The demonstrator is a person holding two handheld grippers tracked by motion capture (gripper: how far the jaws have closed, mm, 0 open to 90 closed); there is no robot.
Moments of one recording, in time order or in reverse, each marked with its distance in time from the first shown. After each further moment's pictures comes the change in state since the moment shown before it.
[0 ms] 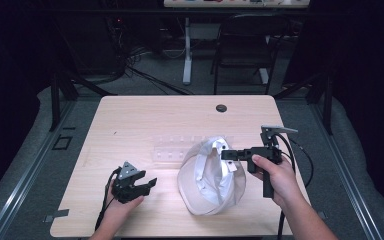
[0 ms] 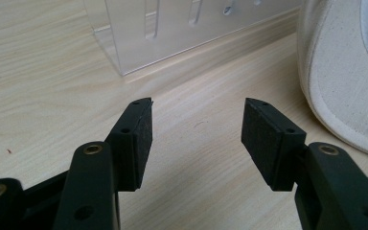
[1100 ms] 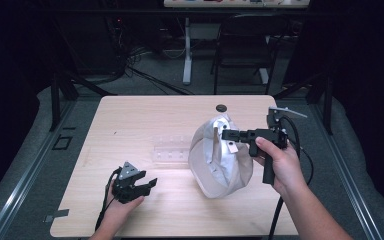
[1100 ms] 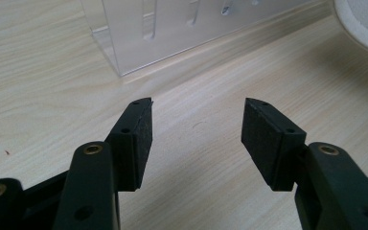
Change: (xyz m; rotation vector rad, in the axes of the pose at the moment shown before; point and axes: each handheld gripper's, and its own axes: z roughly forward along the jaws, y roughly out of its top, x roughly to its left) left arm -0.001 0.000 0.000 -0.002 0.000 0.001; right arm 0.044 0.023 -0.012 -0.110 0.056 -0.040
